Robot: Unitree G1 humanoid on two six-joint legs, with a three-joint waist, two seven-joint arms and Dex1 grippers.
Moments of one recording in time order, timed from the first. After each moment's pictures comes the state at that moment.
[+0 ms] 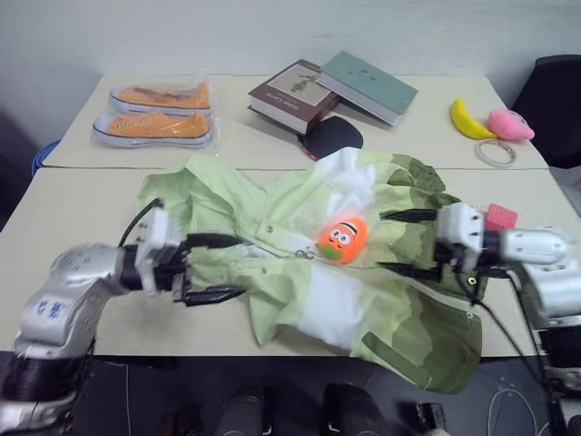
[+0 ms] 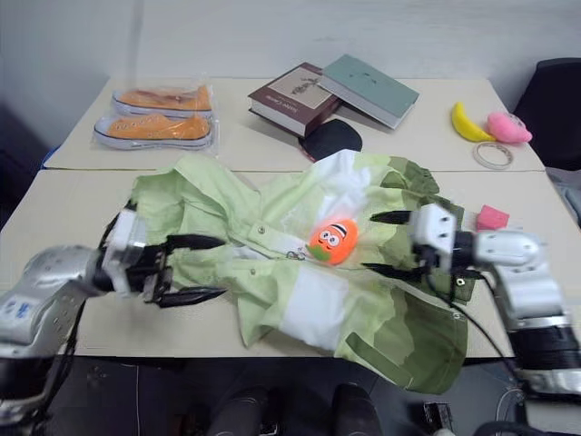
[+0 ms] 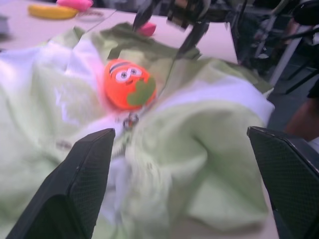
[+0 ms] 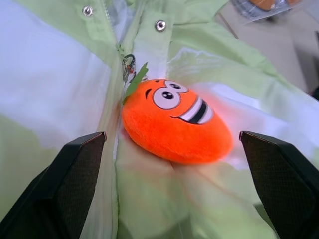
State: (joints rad) left arm -0.39 0.72 0.03 -0.17 -0.58 0.39 -1.16; right arm -0.45 -0.74 0.05 0.10 0.23 -0.07 1.21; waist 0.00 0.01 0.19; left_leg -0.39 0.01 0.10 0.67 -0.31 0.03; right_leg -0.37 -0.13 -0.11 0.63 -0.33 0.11
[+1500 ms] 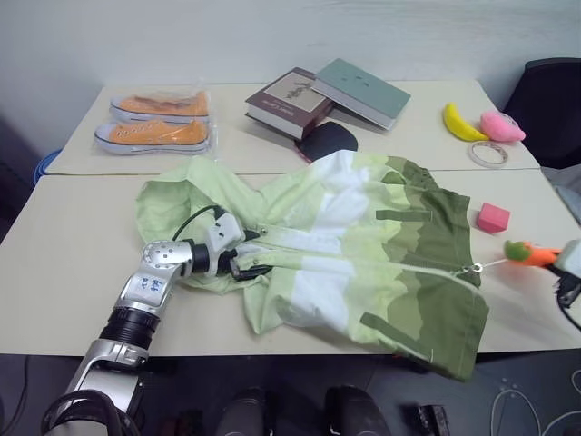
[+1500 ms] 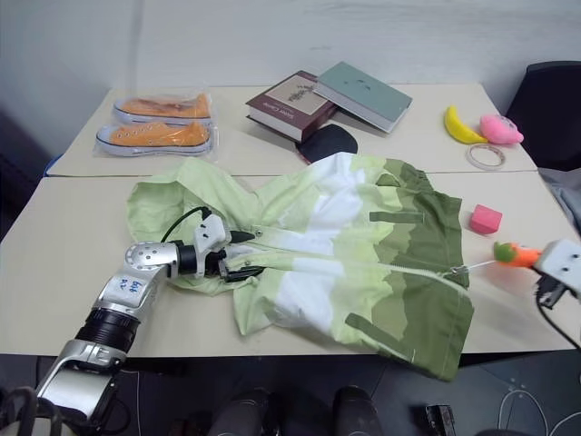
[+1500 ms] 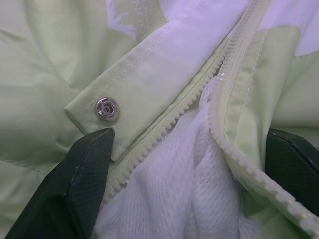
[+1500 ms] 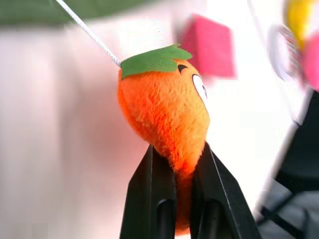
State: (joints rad) left arm -0.54 0.52 -0.15 0.37 -0.15 0.12 -0.94; right arm -0.21 -1.18 -0.25 0.80 0.00 -0.52 0.84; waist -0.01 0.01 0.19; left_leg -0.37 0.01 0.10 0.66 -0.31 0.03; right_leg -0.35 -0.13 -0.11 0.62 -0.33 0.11
